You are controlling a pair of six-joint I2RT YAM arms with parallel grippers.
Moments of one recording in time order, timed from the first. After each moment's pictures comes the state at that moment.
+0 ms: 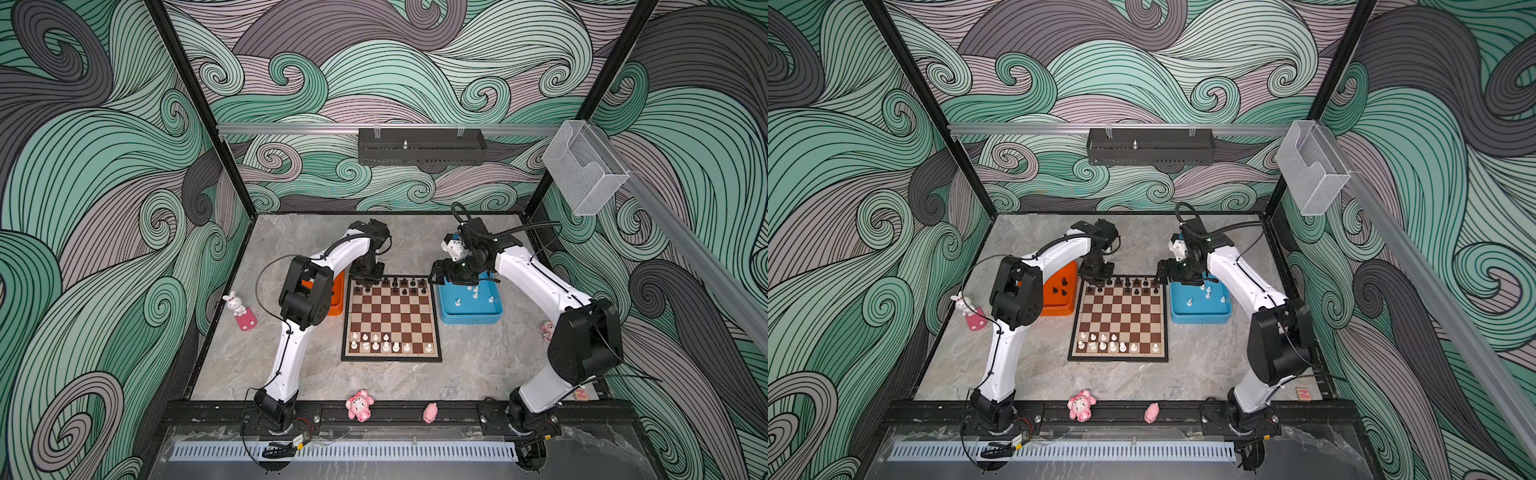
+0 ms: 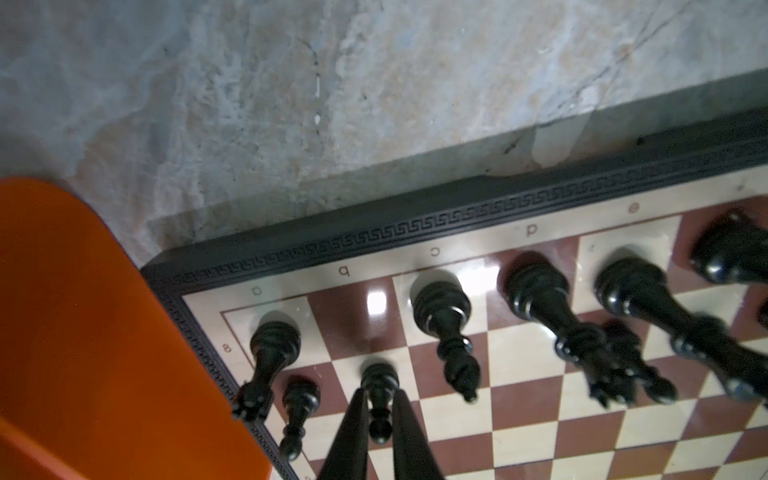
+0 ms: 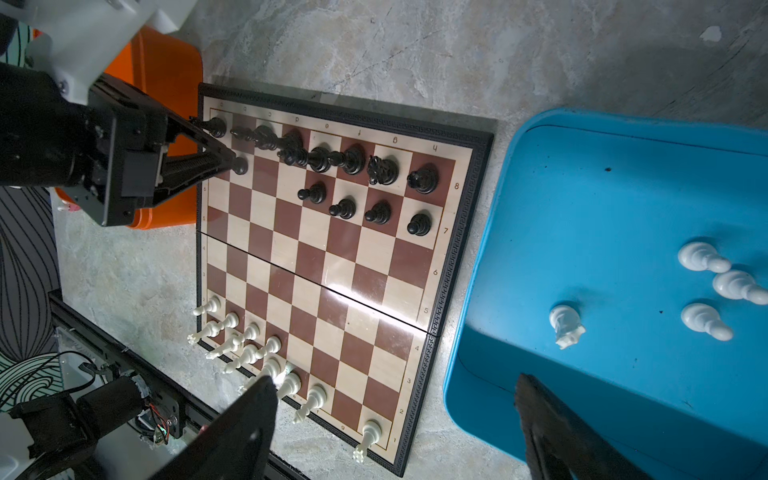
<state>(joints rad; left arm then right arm) -0.50 2.26 1.92 -1.23 0.01 -0.27 0.33 1.65 1.37 -0.94 -0.34 0.19</state>
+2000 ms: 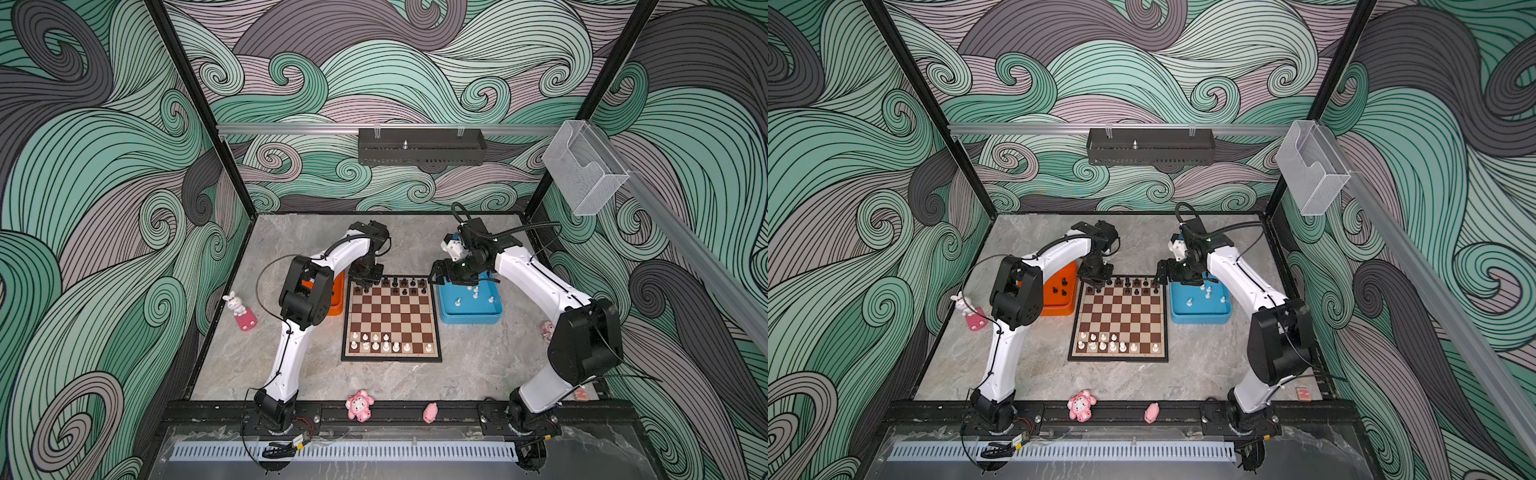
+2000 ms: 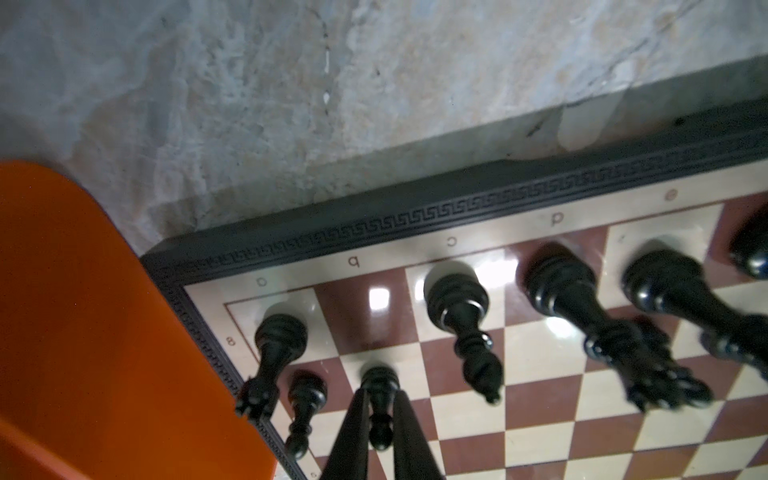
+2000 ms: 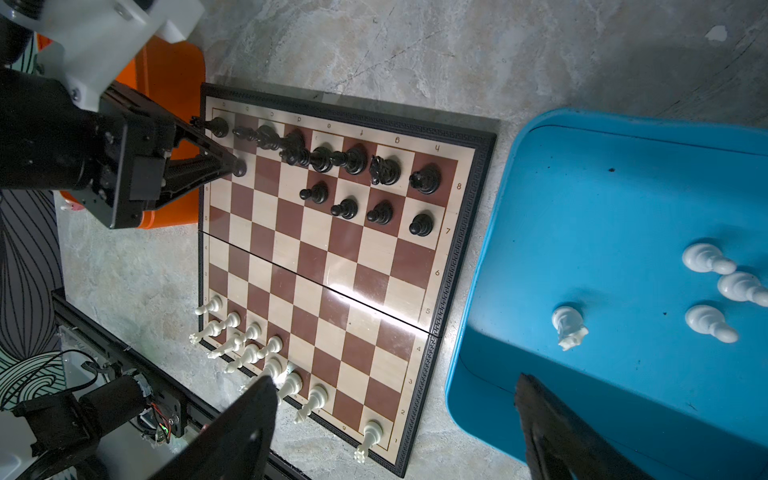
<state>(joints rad) -0.50 2.26 1.91 -1.24 0.00 -0.27 0.33 1.65 1.36 -0.93 -0.35 0.19</state>
